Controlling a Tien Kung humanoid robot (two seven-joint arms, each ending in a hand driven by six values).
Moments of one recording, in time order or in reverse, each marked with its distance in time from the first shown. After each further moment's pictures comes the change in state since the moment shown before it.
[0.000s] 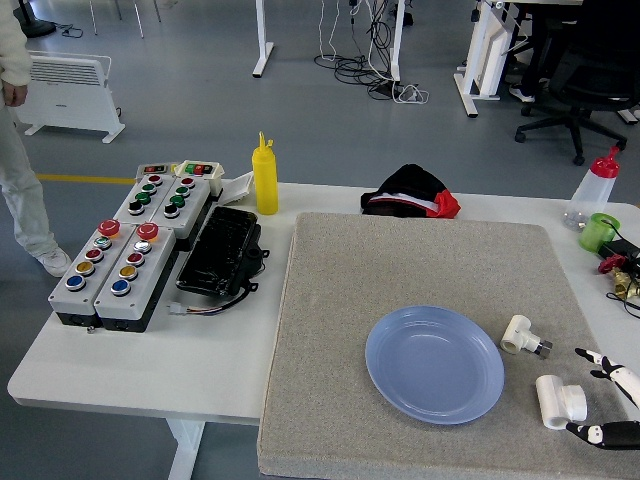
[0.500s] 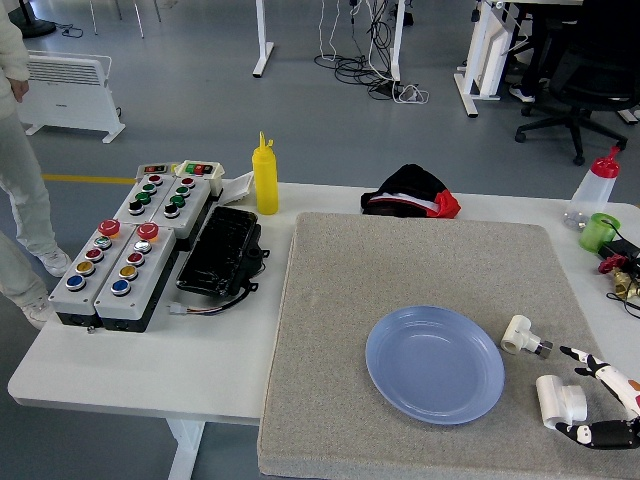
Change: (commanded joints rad) left arm 0.003 -0.002 -0.004 0.000 0.009 0.000 0.008; right arm 0.005 0.001 -0.027 0.014 0.036 -0.007 0.035
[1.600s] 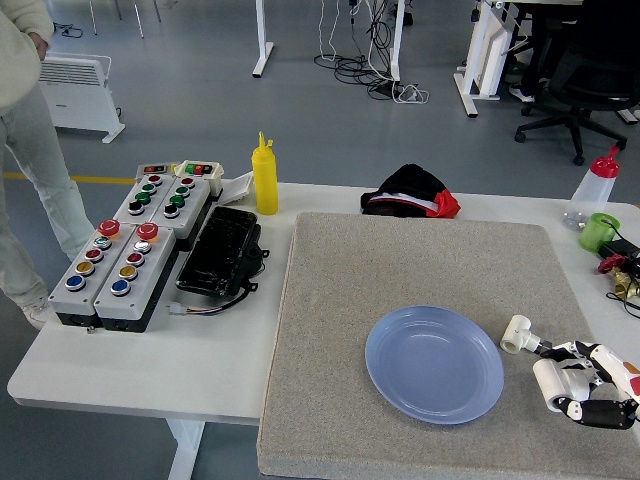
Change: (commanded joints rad) left arm 0.001 0.001 0.002 0.000 -0.003 0.000 0.002; right arm 0.042 0.006 -0.029 0.014 0.040 -0.081 0.042
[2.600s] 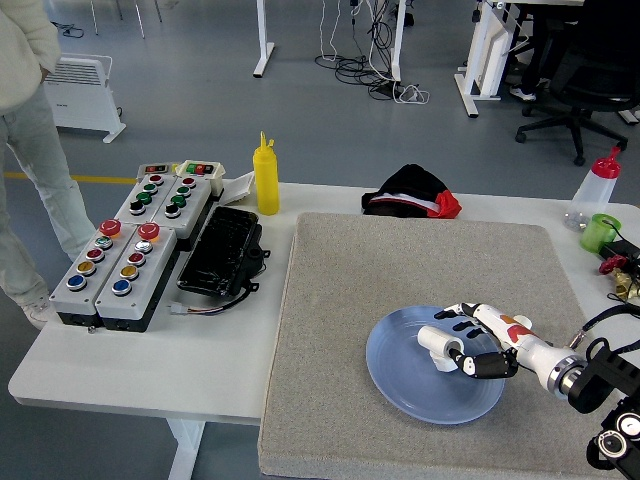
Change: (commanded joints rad) left arm -0.006 0.003 0.007 0.000 -0.011 0.005 -0.003; right arm 0.419 0.113 -0.387 -0.166 0.055 0.026 -0.134
